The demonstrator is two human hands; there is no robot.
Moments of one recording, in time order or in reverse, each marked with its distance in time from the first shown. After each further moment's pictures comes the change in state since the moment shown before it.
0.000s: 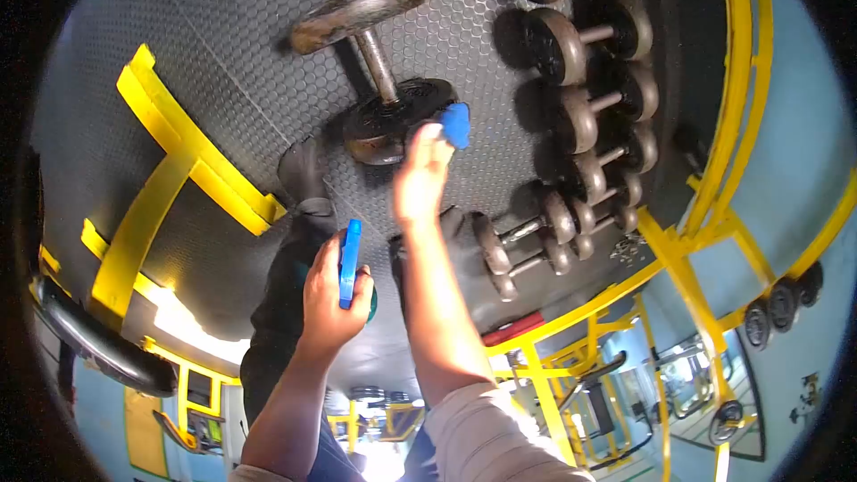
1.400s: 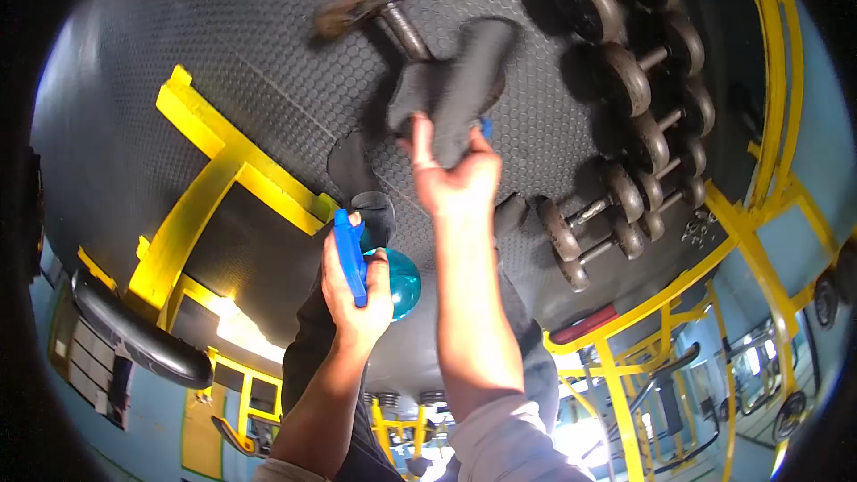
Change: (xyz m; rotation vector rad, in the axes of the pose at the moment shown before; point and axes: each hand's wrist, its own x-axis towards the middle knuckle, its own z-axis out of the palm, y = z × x) left_hand -0.023 -0.032 -0.002 -0.013 0.267 0.065; right_hand -0.007 -0.059 -0.014 1.716 0.159 1.275
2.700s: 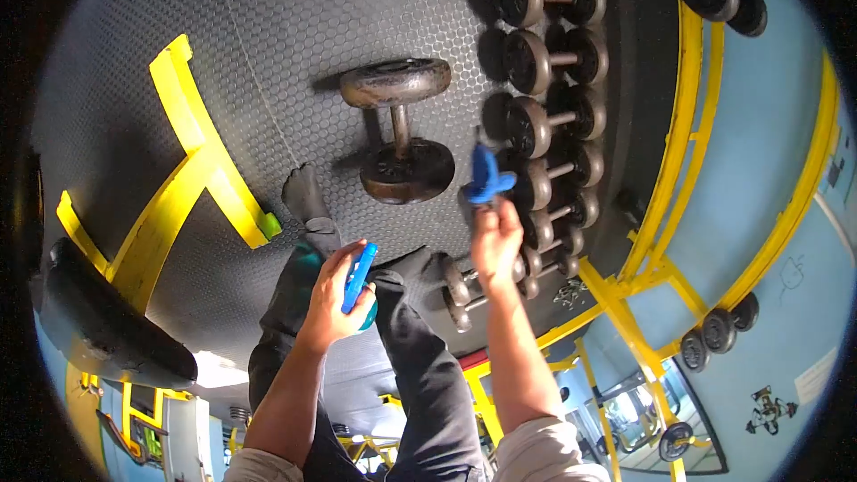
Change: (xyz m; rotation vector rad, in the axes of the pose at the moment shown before) left_hand 0.037 0.017 -0.023 -0.225 -0.172 0.126; right_hand -0.081 -0.048 0.069 -1.873 -0.141 -1.130
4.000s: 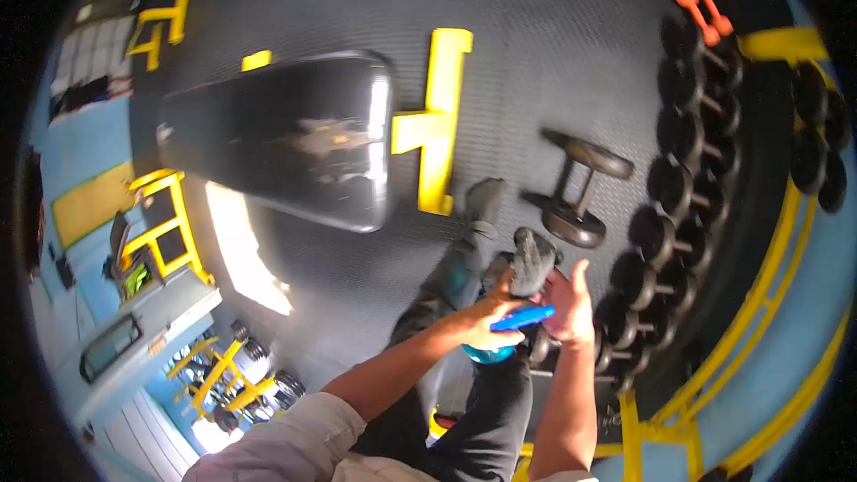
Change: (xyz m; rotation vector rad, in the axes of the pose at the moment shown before) left_hand -0.079 0.040 0.023 -0.148 -0.061 0.149; right_hand -0.093 -0.067 0.003 0.714 -1.185 0.765
